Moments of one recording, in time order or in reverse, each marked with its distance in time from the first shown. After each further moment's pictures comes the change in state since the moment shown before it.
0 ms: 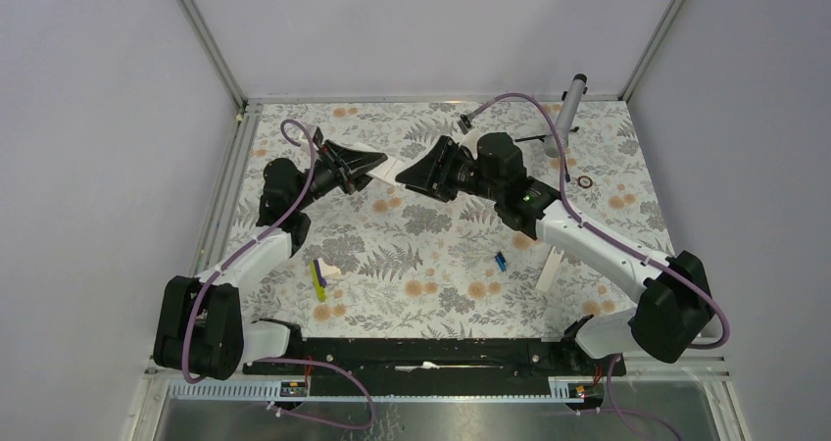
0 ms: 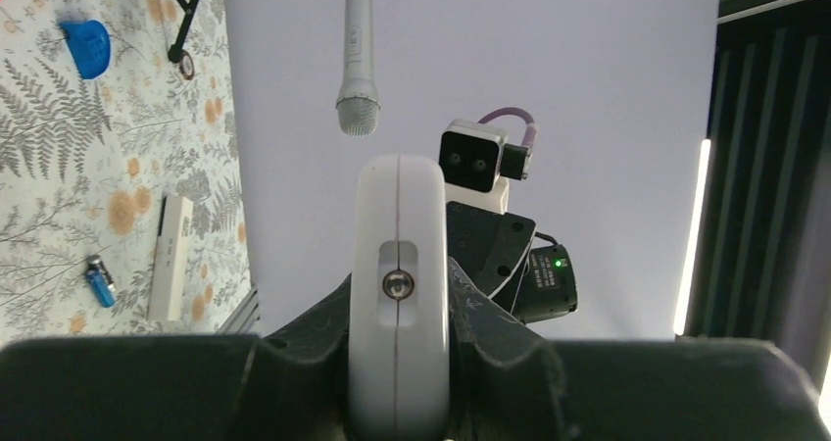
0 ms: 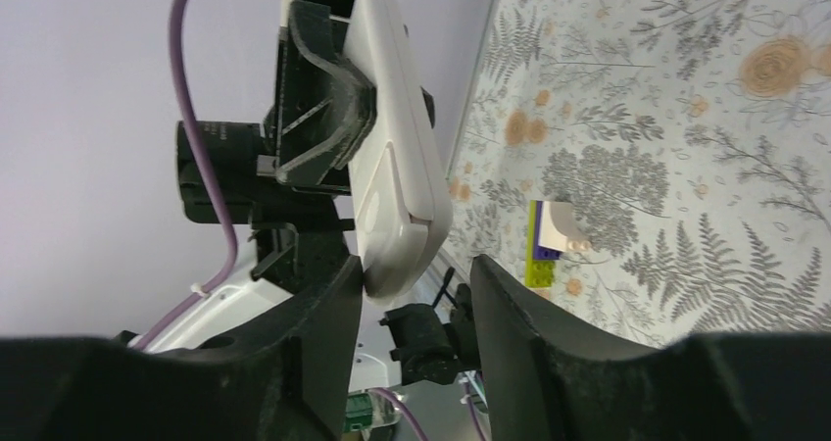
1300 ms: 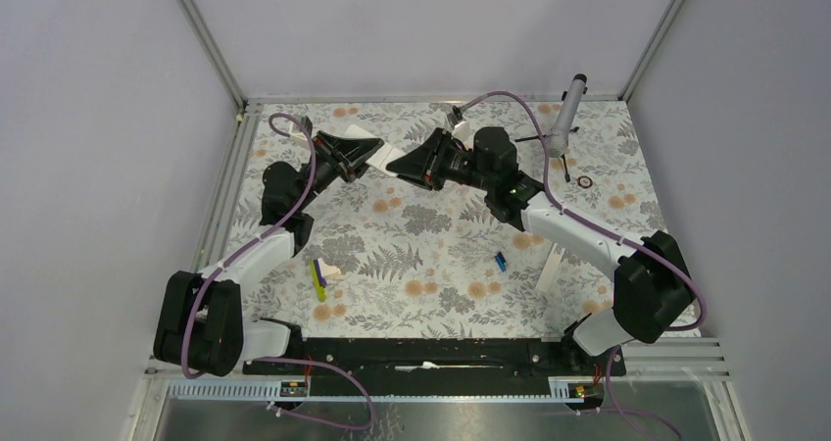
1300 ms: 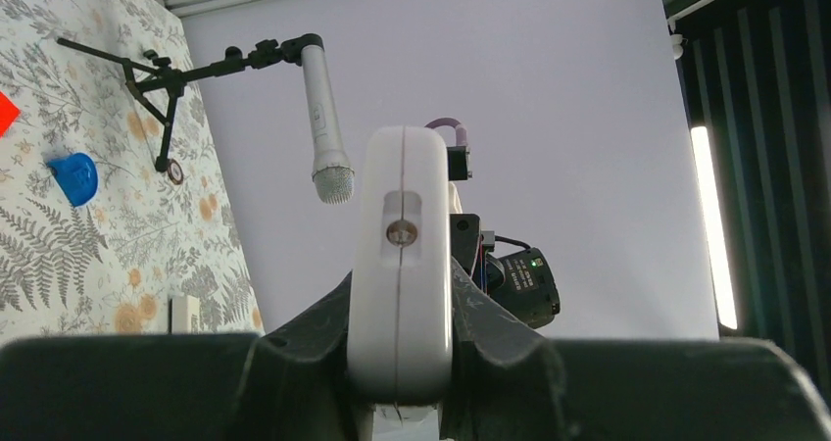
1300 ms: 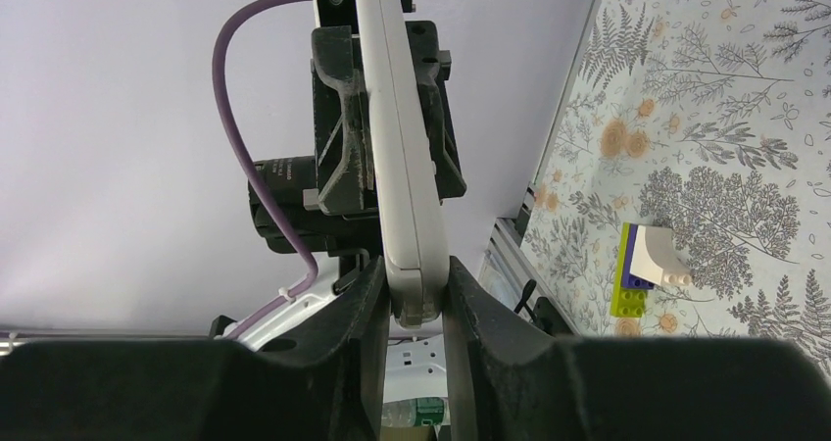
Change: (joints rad) left arm -0.032 0.021 0.000 0.184 -0.138 0.057; right arm -0.024 0.124 0.007 0.284 -0.129 0.187
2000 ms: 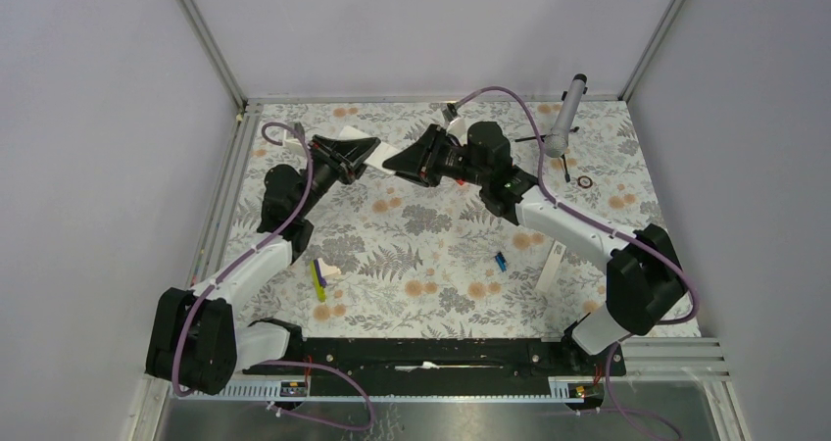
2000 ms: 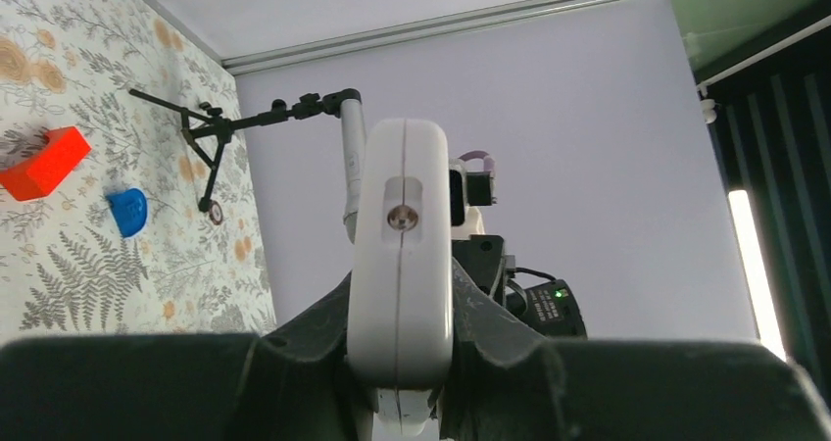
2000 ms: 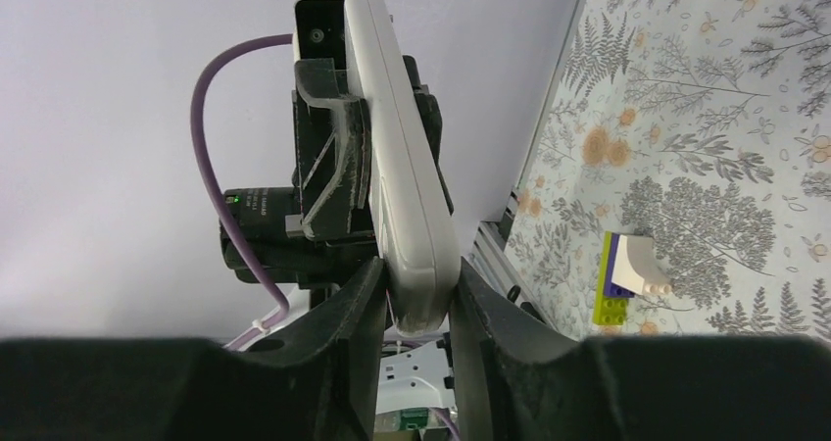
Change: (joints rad) left arm -0.045 -0.086 -0.017 -0.144 -0.185 0.071; right arm -0.001 0.050 0.056 -0.030 0.002 -0.019
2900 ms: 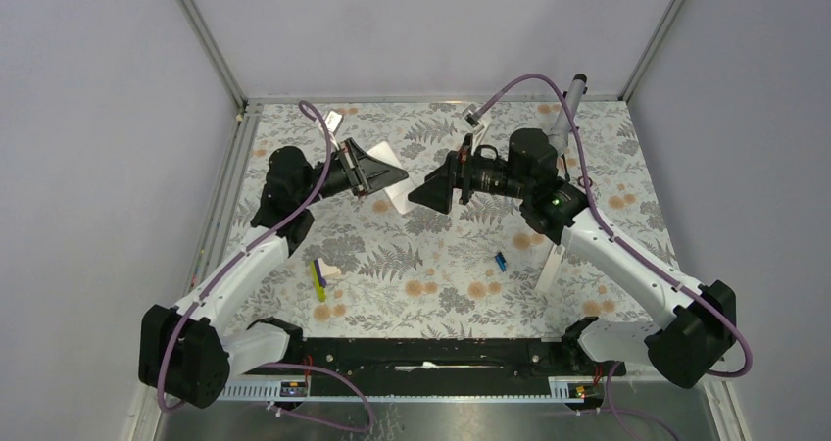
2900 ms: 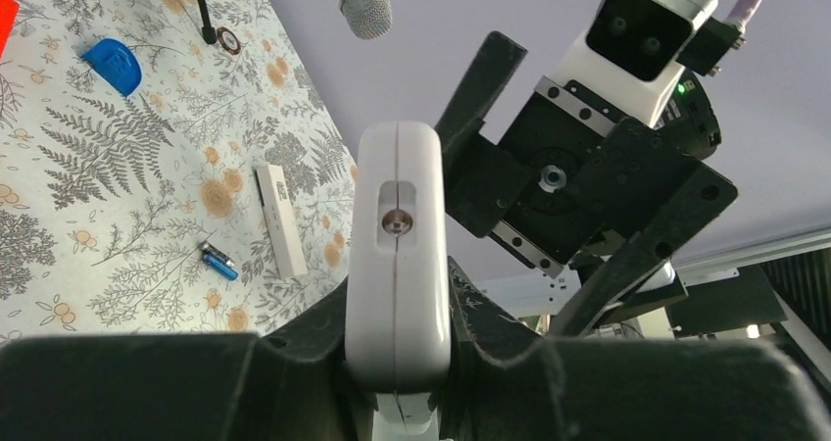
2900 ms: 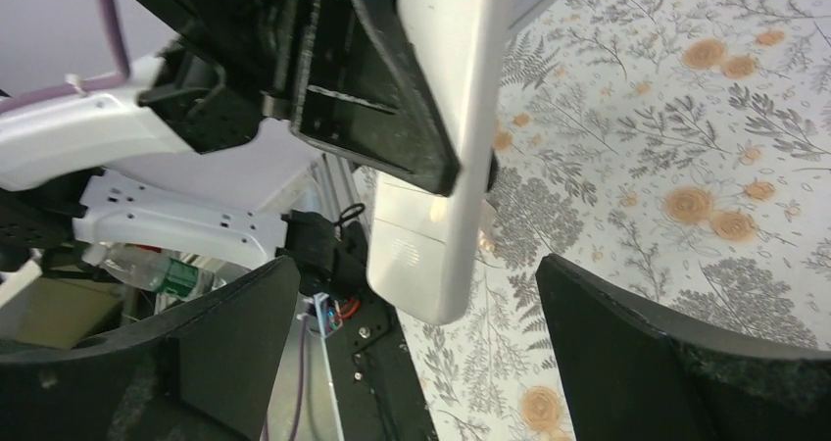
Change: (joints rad) left arm -0.068 -0.052 0.177 -0.367 0.390 0.396; right arm -0.043 -0.316 -0.074 -0.248 -0.160 -0.720
